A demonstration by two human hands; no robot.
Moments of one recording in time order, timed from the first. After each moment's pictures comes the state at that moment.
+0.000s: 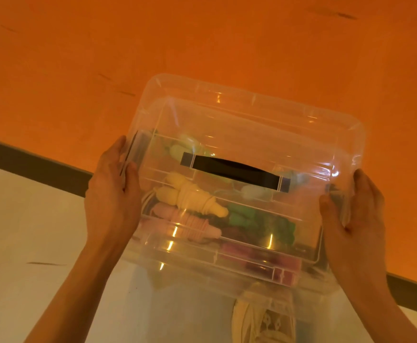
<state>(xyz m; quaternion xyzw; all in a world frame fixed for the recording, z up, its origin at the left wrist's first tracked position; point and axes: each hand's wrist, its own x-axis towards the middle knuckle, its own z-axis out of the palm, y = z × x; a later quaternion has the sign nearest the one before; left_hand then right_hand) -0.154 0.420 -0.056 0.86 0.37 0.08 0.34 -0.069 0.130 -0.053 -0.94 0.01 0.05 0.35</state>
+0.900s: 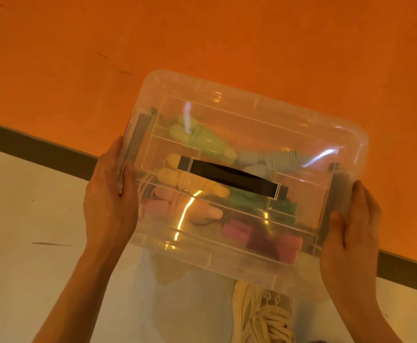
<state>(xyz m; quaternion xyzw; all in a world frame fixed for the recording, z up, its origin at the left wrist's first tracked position) -0.189 0.410 -0.066 0.87 0.37 0.08 0.32 -0.116 0.118 -0.065 -0.93 0.00 0.05 0.35</state>
